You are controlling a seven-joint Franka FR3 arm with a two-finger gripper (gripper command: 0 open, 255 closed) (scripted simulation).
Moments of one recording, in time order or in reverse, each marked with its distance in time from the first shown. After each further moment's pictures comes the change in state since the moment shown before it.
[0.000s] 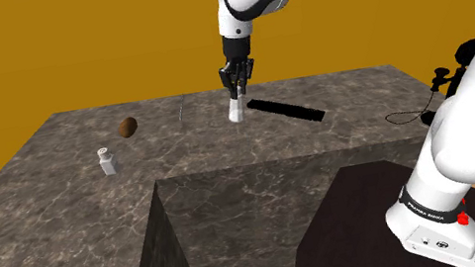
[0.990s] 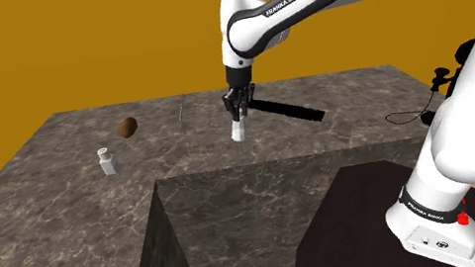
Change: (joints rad) arm 0.003 0.052 0.003 -0.146 0.004 0.198 -0.013
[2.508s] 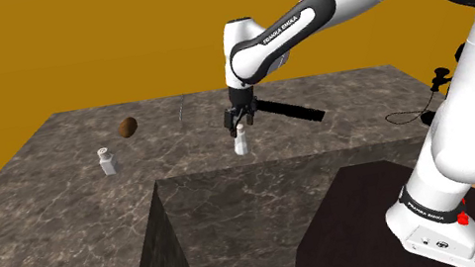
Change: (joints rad) arm 0.002 0.069 0.002 -0.087 0.004 0.155 -0.012
